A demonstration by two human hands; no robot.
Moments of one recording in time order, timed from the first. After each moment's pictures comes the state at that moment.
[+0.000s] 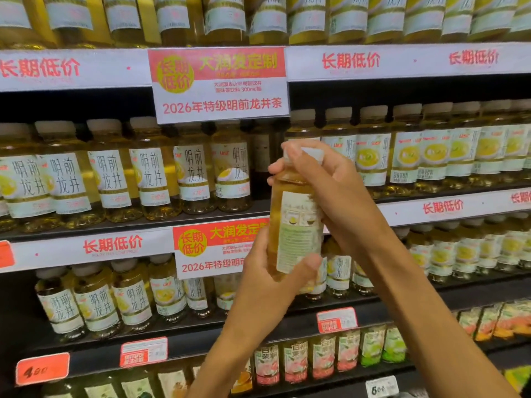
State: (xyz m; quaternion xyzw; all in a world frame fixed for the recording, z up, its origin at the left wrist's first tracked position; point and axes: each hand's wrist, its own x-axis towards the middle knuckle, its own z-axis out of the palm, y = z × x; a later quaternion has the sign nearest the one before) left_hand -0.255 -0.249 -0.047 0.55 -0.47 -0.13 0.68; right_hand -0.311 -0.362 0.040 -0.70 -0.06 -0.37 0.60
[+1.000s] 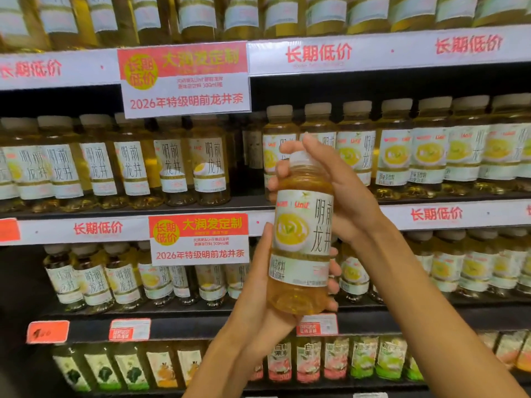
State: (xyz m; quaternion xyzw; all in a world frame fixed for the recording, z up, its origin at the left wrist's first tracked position) left_hand -0.303 -0.310 -0.056 0.30 -0.32 -0.48 0.76; right_hand -0.331 -0.430 0.039 -0.57 -0.19 -0.15 0.78
